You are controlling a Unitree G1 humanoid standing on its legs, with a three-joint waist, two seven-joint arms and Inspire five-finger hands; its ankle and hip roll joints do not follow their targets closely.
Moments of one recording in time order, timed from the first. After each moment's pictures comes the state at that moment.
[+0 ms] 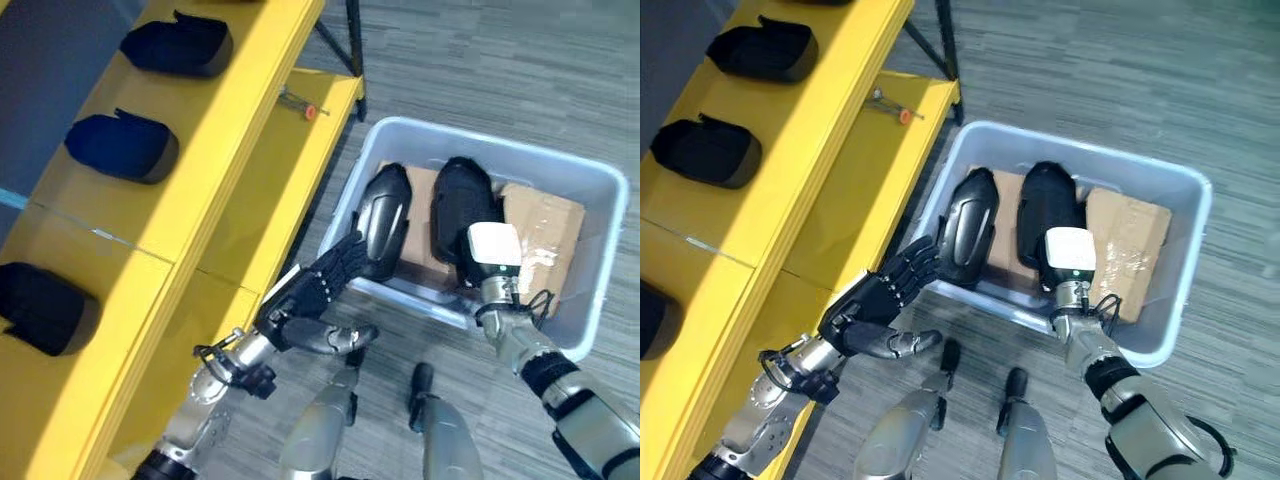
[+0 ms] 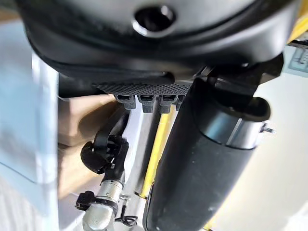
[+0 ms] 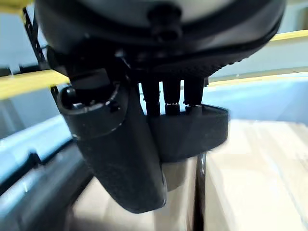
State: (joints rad) left arm -0.02 0.54 -0.31 -0.07 -0.70 -0.28 -0.43; right arm -0.57 -0.62 0.59 0.58 -0.58 0.14 -0.61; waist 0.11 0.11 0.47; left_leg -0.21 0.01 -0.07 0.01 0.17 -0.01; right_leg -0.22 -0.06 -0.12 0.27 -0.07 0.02
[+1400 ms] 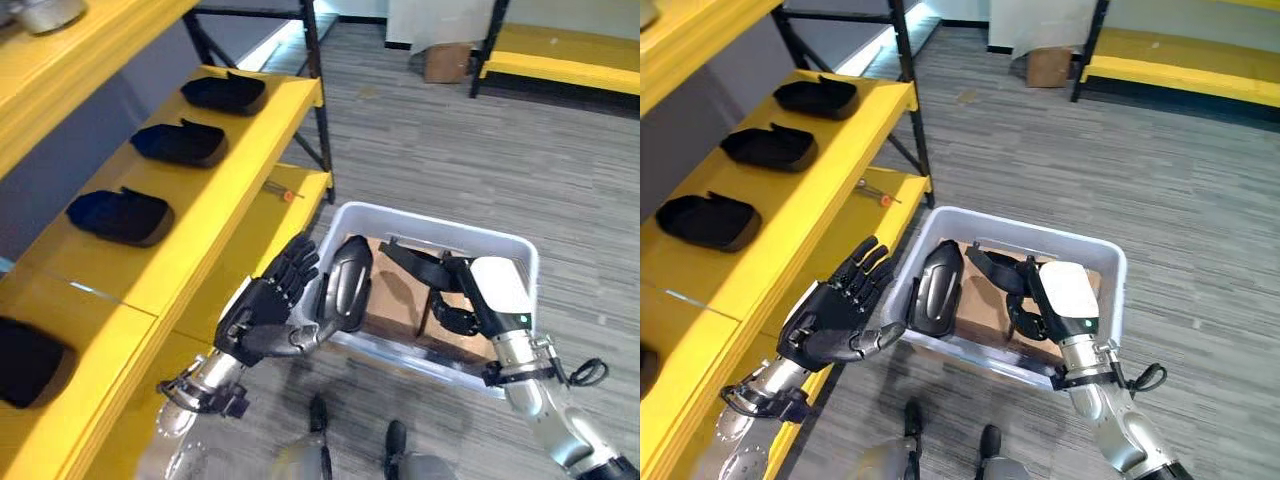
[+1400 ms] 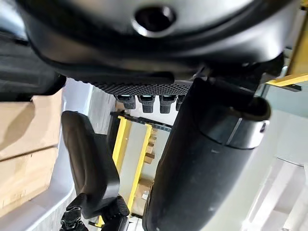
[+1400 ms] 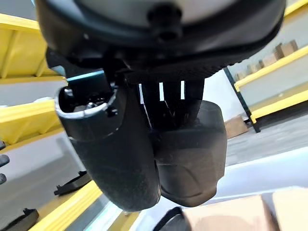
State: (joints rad) left arm 0.17 0.49 -0.17 -0.17 -0.73 -0.29 -0.35; right arm 0.04 -0.68 0.26 -0.07 -0.58 -0.10 -0.46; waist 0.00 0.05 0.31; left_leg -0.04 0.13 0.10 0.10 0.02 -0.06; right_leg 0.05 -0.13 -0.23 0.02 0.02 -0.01
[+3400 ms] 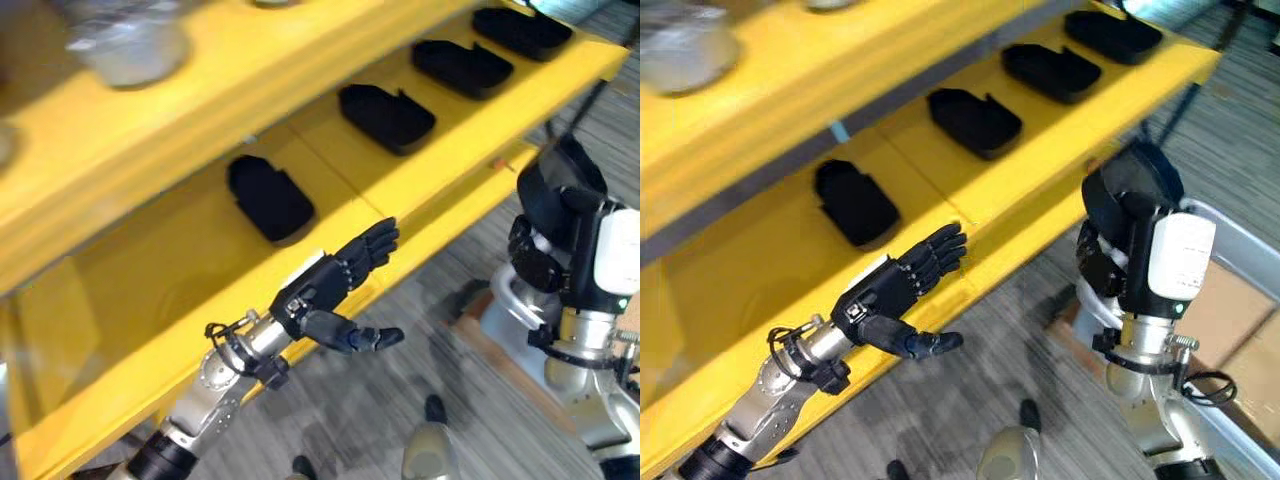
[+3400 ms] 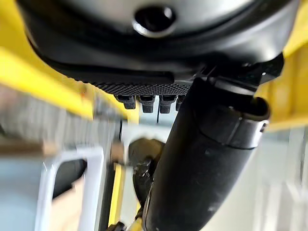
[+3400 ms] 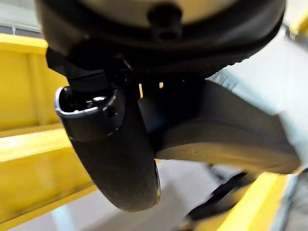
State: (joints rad) left arm -0.05 0.60 -0.39 -0.20 -0.65 -0.28 -0.36; right arm 0.05 -0.66 0.07 -0.12 -0.56 -0.17 -0.81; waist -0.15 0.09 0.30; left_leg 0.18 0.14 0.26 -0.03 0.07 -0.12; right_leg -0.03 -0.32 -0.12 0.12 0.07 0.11
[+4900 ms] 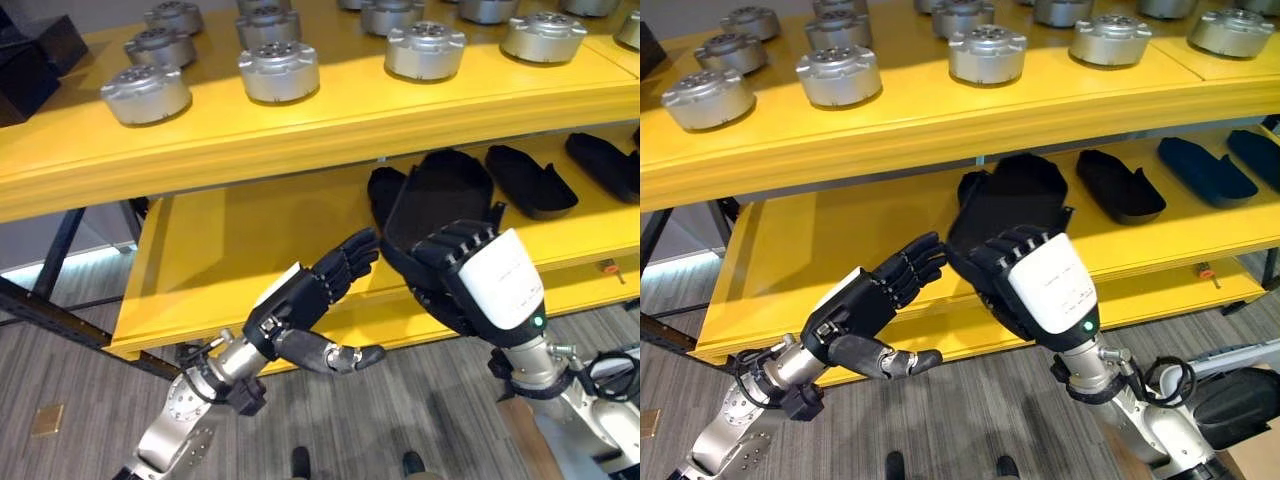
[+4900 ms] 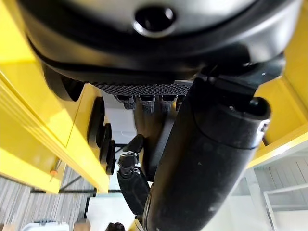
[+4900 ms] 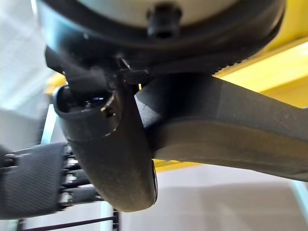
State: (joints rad) left arm 0.07 0.65 -0.32 -0.31 -0.66 -0.31 -0.39; right arm 0.00 -0.87 0.22 -0.31 -0.89 -0.38 -0.71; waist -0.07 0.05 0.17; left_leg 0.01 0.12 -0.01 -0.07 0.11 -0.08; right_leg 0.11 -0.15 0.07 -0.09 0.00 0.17
